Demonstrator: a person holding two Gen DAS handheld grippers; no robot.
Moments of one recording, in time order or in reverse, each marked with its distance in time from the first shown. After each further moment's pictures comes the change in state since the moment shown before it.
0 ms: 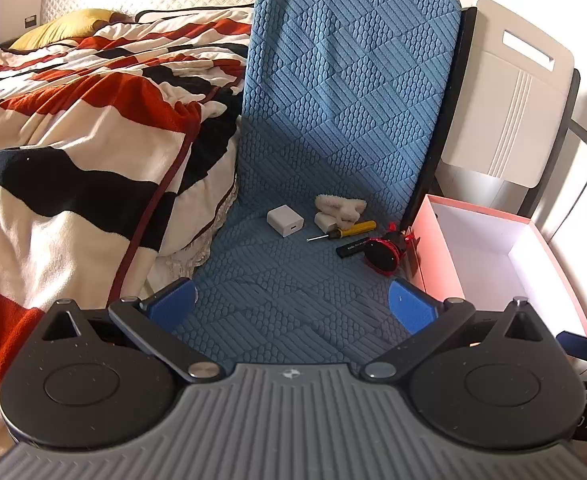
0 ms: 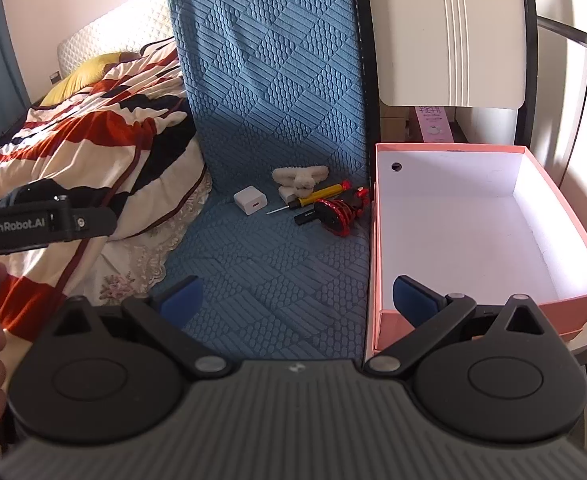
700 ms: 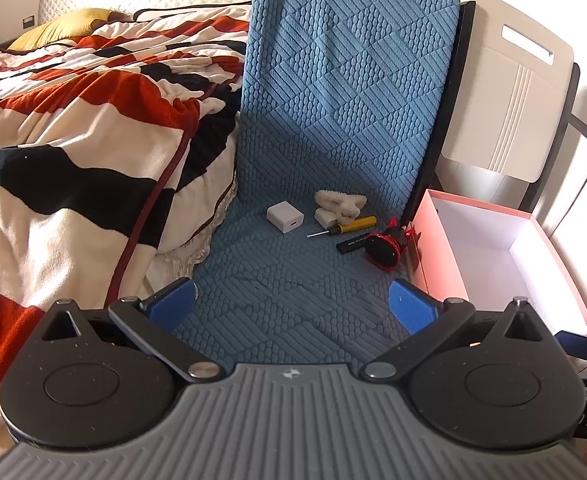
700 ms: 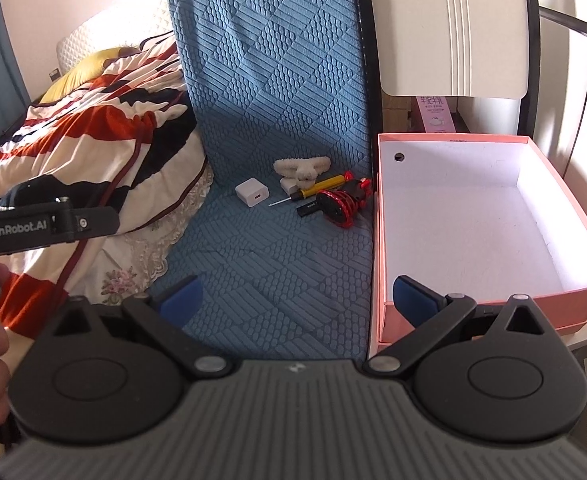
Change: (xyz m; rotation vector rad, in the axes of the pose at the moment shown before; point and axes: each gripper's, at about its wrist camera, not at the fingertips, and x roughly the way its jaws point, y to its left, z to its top) left arm 0.002 -0.001 -0.002 0.009 0.007 0.002; right arm 0.005 -0.002 0.001 0.012 0.026 0.009
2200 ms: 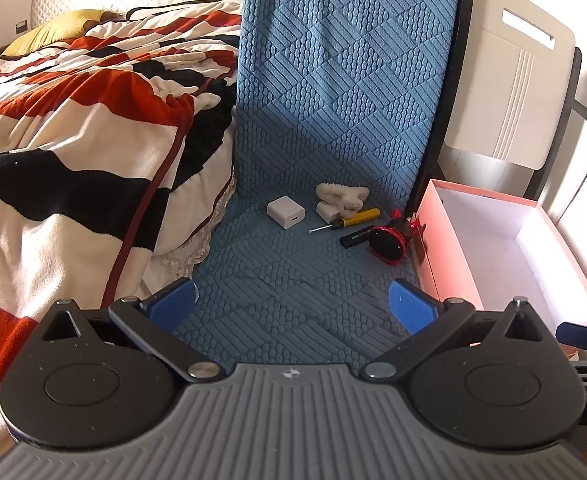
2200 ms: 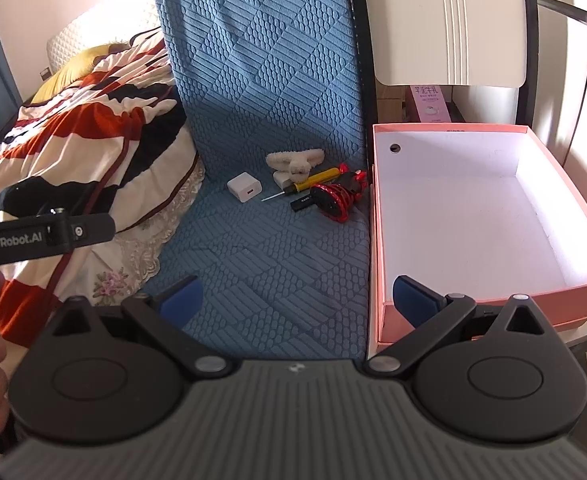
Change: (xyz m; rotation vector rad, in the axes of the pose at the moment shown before) left arm 0.019 0.000 0.003 0.037 0.022 0.006; right arm 0.012 -0.001 0.003 0.024 0.025 -0.018
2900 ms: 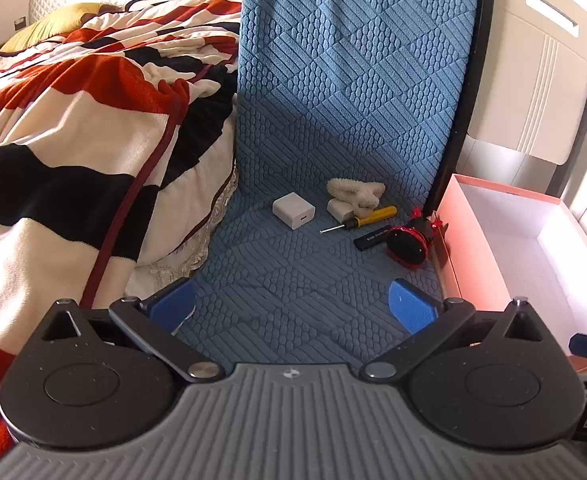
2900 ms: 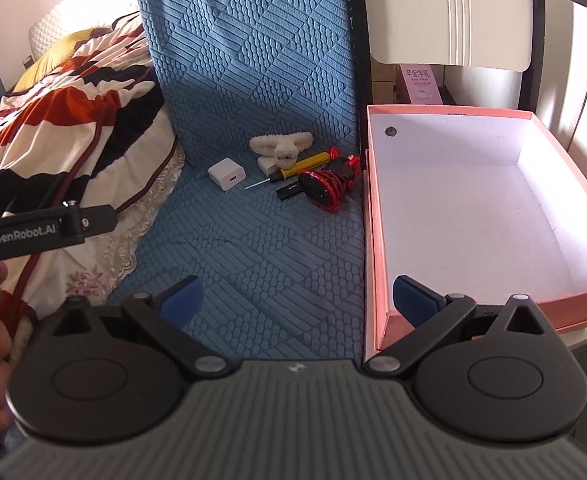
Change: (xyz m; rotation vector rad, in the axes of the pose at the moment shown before) left arm 0.066 0.007 0.009 -0.002 0.015 0.012; right arm 0.046 0.000 0.005 0.006 0.057 -0.045
